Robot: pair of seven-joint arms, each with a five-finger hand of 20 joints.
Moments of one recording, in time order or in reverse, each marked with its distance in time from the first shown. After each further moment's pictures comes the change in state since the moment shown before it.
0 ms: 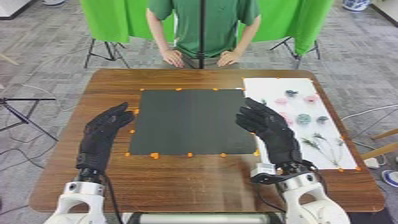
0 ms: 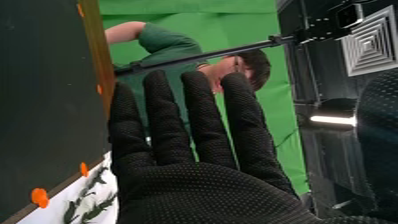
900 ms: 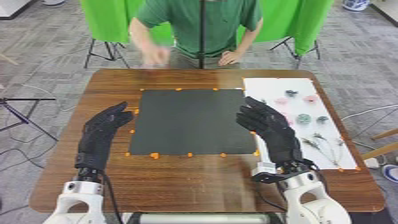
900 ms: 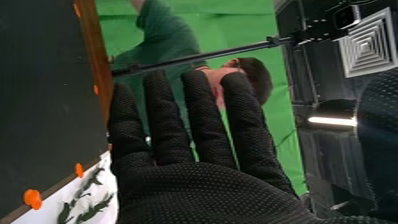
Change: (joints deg) left arm 0.0 -0.1 -0.4 0.0 -0.1 0.1 0.3; right arm 0.4 -0.2 0.4 0.0 0.0 -0.7 0.1
